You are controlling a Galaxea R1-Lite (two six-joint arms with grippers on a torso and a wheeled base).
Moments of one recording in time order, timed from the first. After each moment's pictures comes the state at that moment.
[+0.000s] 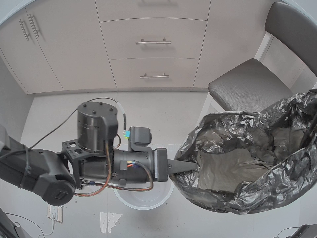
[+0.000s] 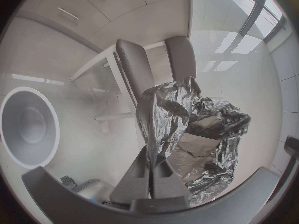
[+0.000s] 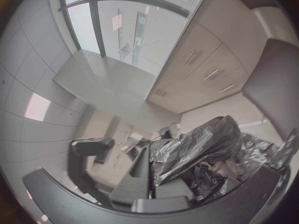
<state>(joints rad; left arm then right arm) -0.75 1.77 -0.79 -0.69 -0.64 -0.77 0.19 0.90 -0.90 -0.14 0.98 0.76</state>
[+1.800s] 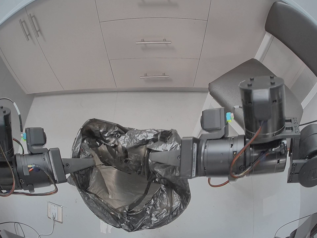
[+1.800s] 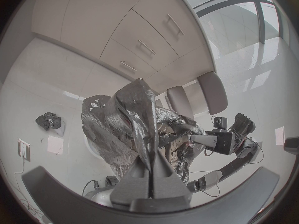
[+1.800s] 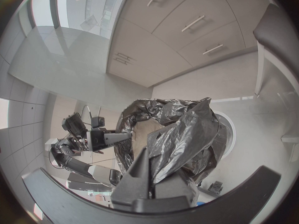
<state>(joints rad) -0.48 1.17 -0.61 -0.15 -0.30 -0.64 0.92 1.66 -1.03 -0.30 0.19 0.66</state>
